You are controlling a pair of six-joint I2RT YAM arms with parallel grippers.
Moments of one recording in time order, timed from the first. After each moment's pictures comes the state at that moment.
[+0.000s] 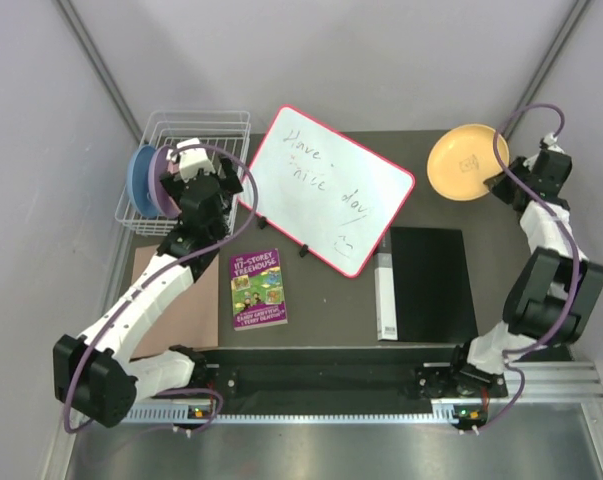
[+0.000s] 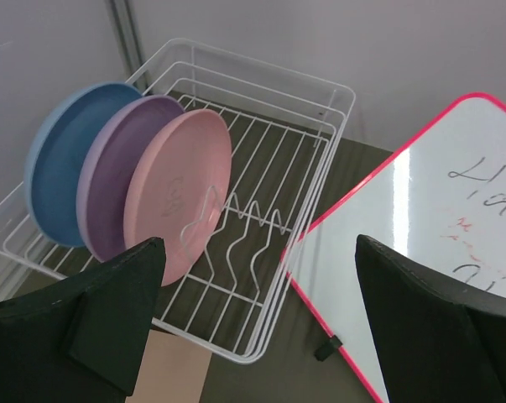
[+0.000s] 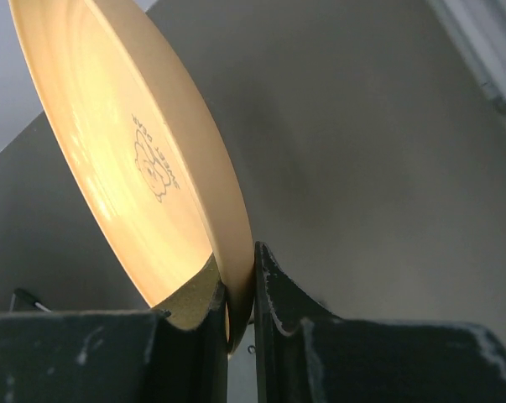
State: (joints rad) left arm -0.43 1.15 0.96 0.12 -0.72 -0.18; right arm -0.37 1.54 1.14 -0.12 -0.26 0.41
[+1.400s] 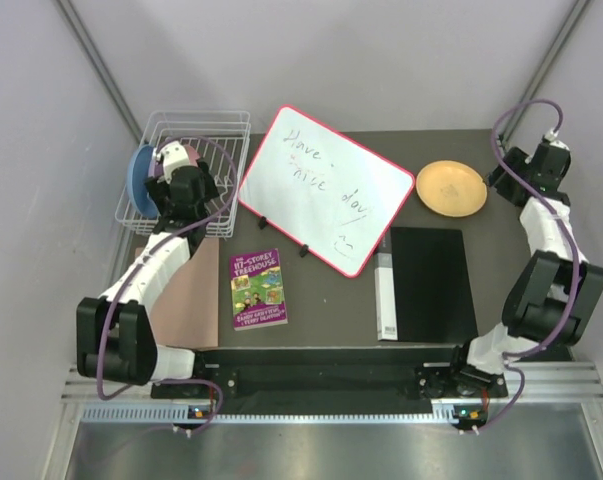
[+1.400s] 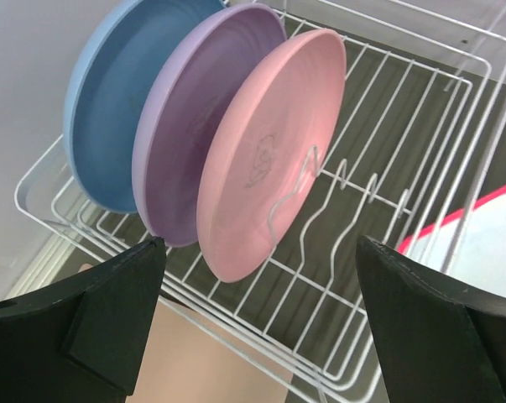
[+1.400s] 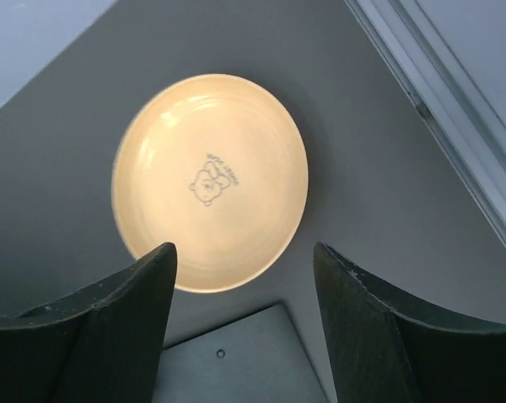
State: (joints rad) left arm -0.14 1.34 0.94 0.07 -0.58 -0.21; right arm -0.35 1.60 1.21 -0.21 -0.12 0.36
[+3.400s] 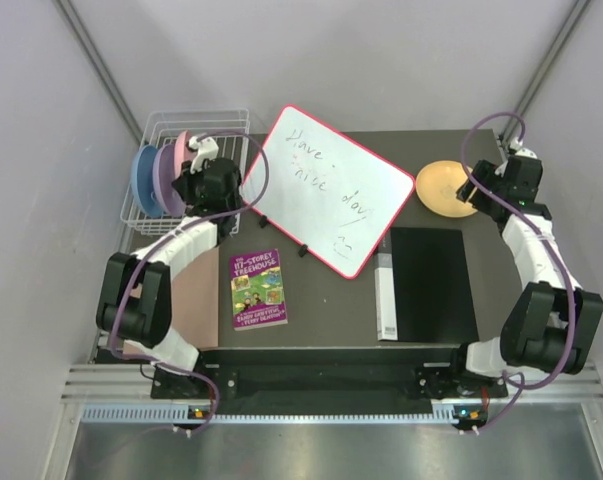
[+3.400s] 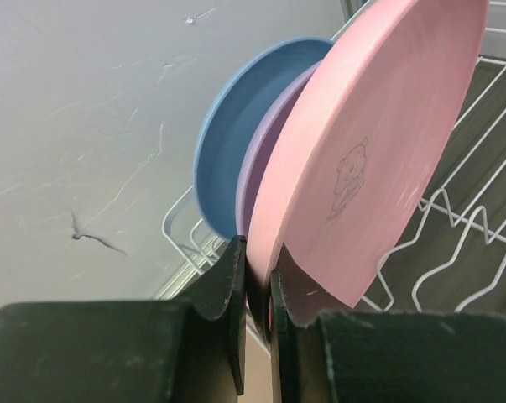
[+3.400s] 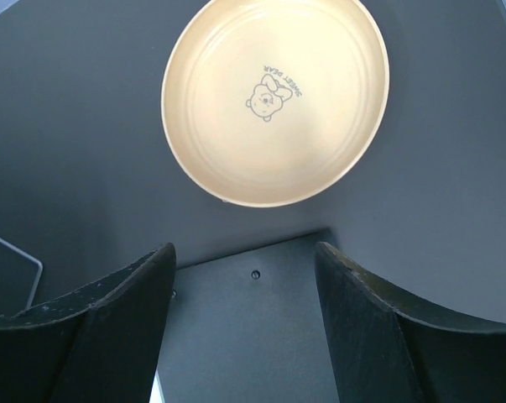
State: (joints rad) left arm -0.28 1.60 1.02 0.39 -1.13 0.17; right arm -0.20 1.40 1.06 -0.26 -0.11 0.31
